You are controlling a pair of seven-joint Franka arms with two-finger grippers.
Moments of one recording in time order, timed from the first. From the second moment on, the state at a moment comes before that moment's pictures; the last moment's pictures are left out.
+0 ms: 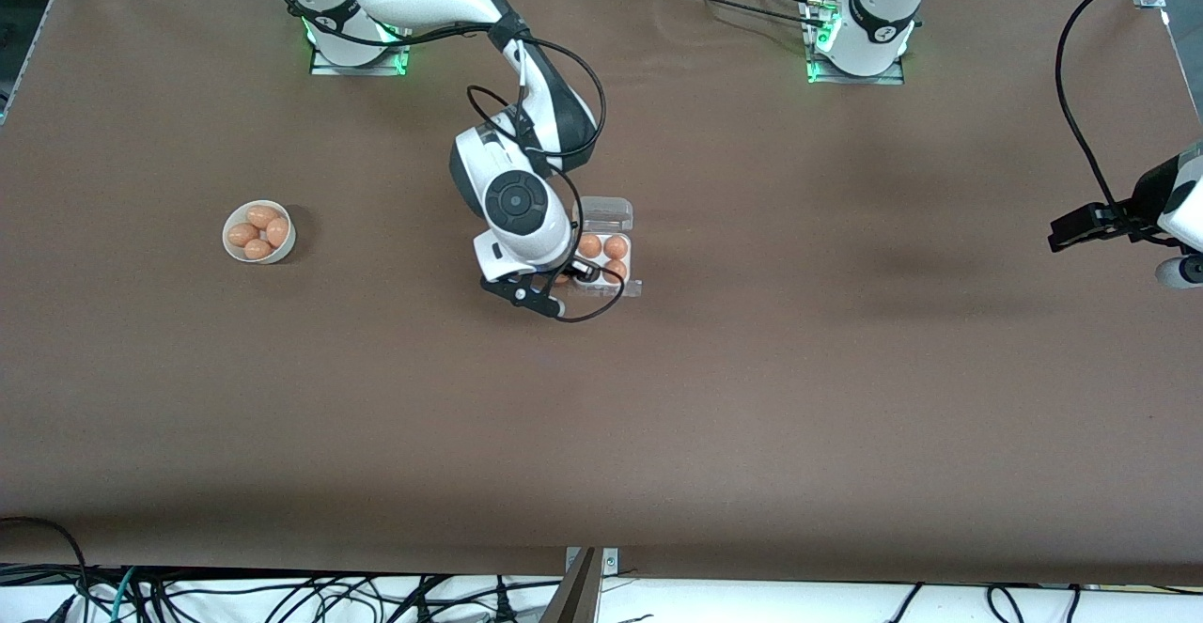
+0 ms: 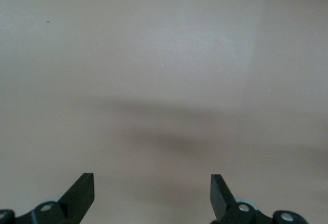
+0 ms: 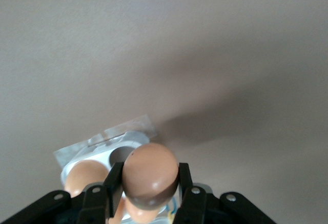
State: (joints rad) left arm 0.16 0.13 -0.07 -1.61 0.07 1.68 -0.07; right arm 0.87 0.73 -0.24 -1.43 0.32 2.06 0.93
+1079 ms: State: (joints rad) left arm 0.16 0.13 -0.07 -1.61 0.07 1.68 -0.07; right arm 0.87 0.77 -0.18 -1.43 0.35 2.11 0.99
